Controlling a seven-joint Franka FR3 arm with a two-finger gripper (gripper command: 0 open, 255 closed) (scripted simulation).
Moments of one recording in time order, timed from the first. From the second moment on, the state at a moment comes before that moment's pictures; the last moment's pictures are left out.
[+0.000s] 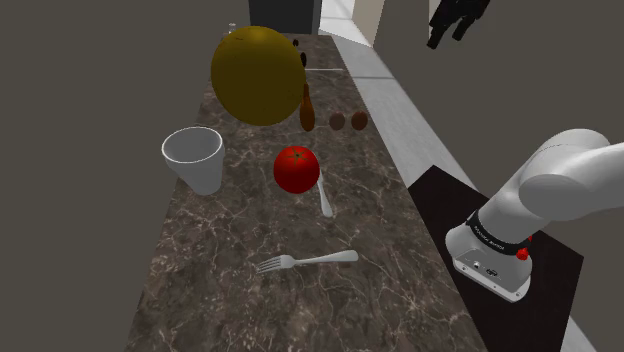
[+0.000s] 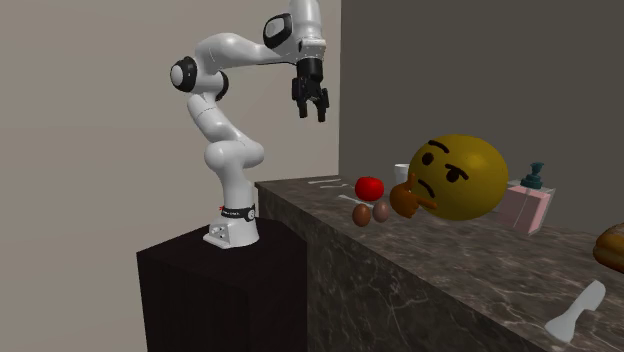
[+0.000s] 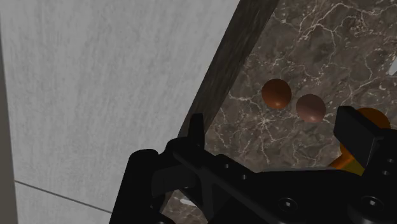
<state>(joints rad) -0.02 -0.77 -0.05 -2.34 -0.12 1.70 0.10</state>
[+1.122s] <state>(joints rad) -0.03 -0.36 0.04 -2.44 -0.13 2.15 0.33</state>
